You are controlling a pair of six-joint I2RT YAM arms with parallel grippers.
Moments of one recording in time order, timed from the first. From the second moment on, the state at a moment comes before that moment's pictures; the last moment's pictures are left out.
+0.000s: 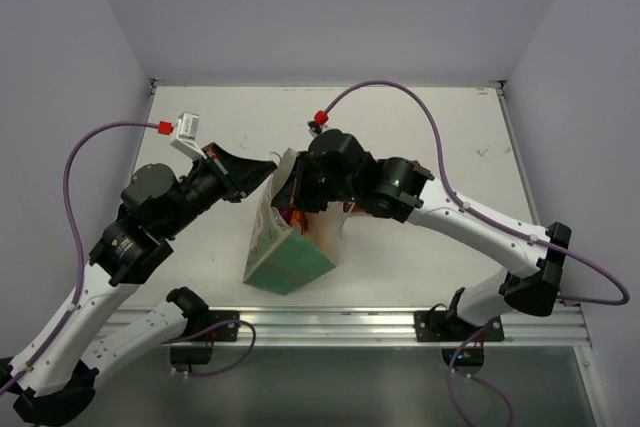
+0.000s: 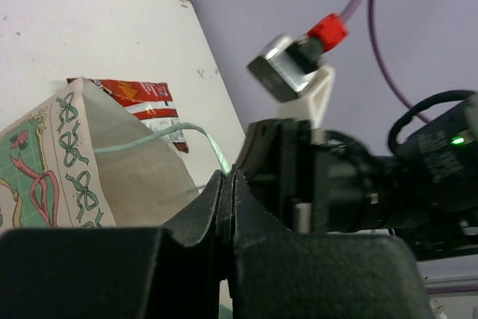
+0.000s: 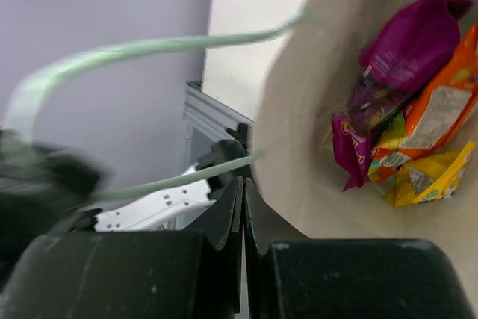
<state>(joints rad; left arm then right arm) -0.65 0.73 1.05 -0.38 0.06 -0.89 1.07 1.49 1.64 -0.69 0.00 1.08</state>
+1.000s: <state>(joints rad) -0.65 0.65 0.89 -0.28 0.14 -0.95 1.09 1.58 1.97 -0.93 0.17 0.71</state>
